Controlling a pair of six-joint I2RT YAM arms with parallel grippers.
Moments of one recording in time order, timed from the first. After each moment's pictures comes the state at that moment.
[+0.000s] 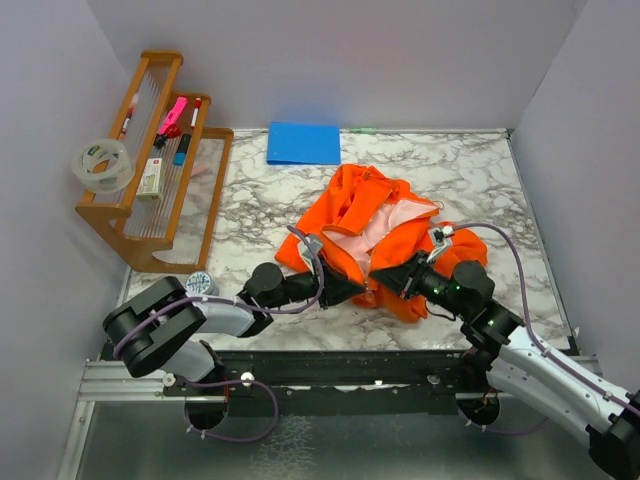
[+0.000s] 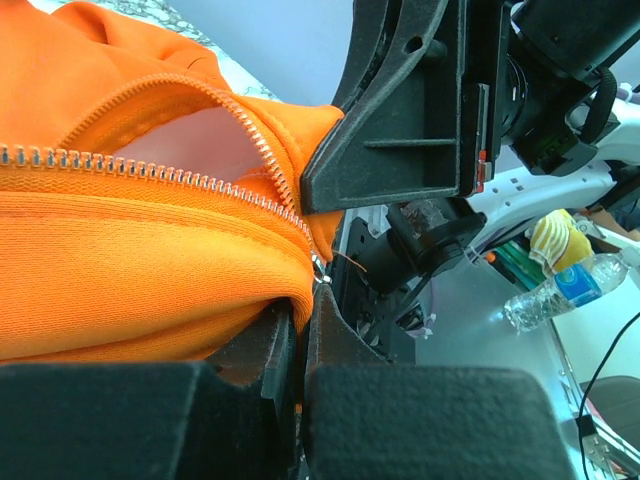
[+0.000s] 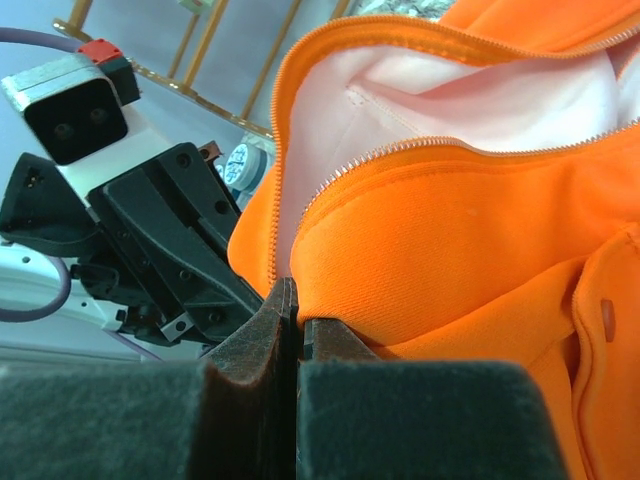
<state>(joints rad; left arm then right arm) -0.88 1.43 0.32 1.22 0.46 -0.71 0.68 0.61 0.33 0.16 -0.19 0.81</state>
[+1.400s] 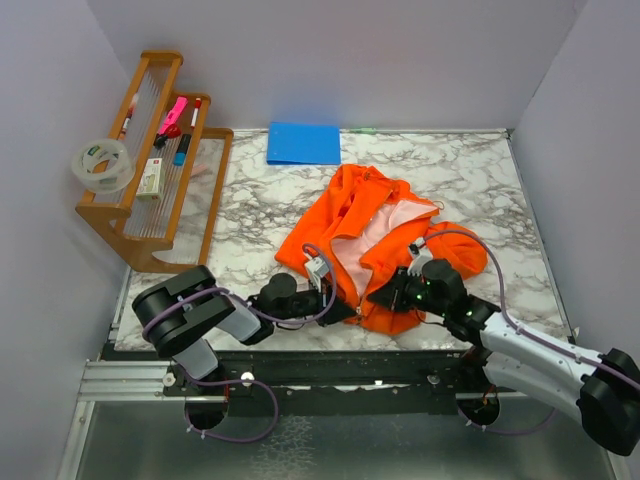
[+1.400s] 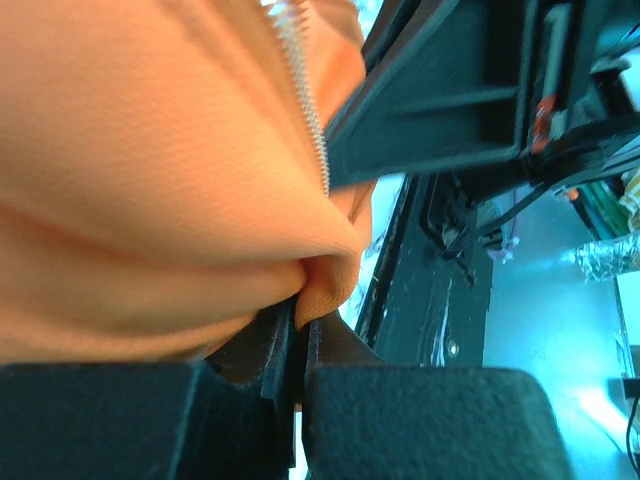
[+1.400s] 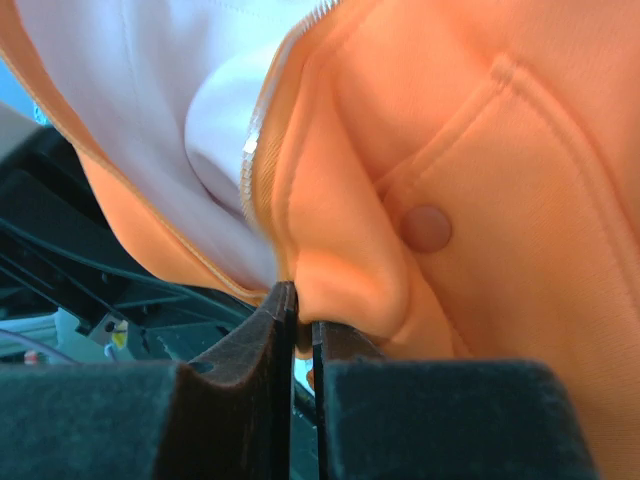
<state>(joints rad) -0.93 1.60 0.25 1.16 0.40 -0.66 0.70 0.87 0.26 0.11 -0.18 0.81</state>
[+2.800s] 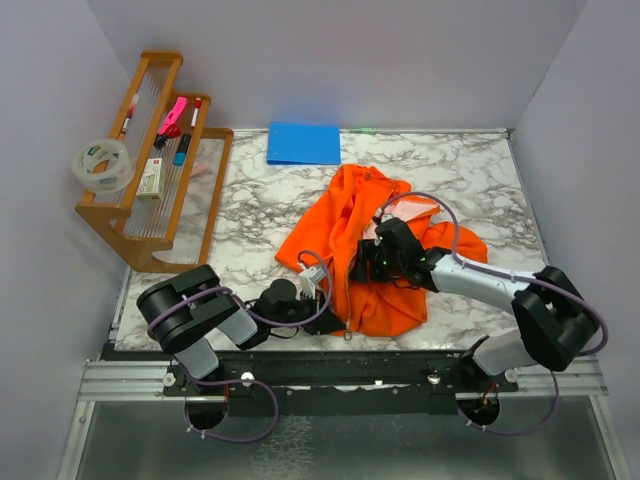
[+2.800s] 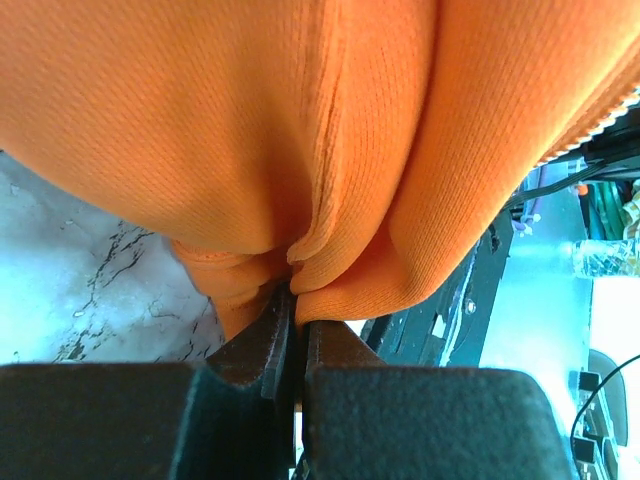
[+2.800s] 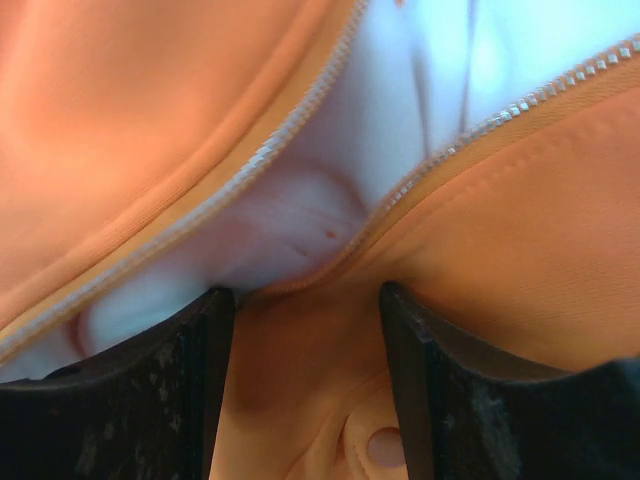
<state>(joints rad) -0.92 1.63 0.19 1.05 0.39 -0.78 0.70 1.41 0.72 -0.13 -0.04 0.54</state>
